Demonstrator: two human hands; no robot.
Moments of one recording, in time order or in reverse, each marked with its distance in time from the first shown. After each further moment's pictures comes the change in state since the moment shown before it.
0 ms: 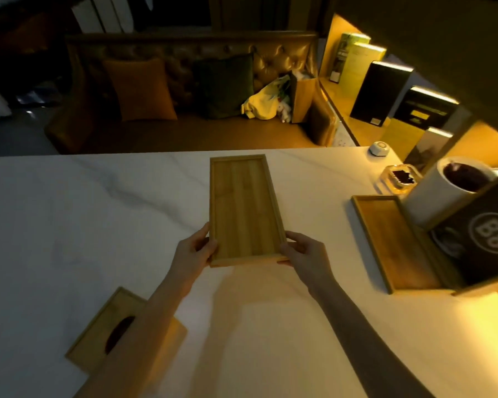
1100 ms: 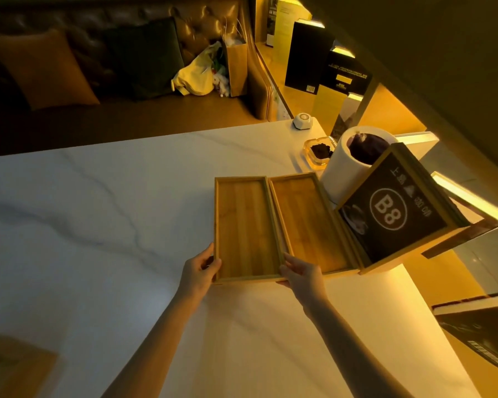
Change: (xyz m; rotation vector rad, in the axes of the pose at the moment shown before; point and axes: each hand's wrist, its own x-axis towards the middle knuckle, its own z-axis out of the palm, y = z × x) left_hand 0.031 -0.042 0.219 0.270 -0.094 -0.143; right_hand 0.034 0.100 -0.183 -0.001 0.154 0.256
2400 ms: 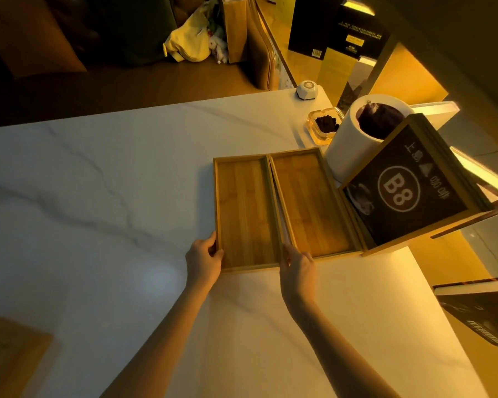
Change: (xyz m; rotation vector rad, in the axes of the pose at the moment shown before) left_hand 0.018 -0.032 0.028 0.385 0.154 0.002; right_hand 0.005 0.033 0.021 -0.574 0.233 -0.188
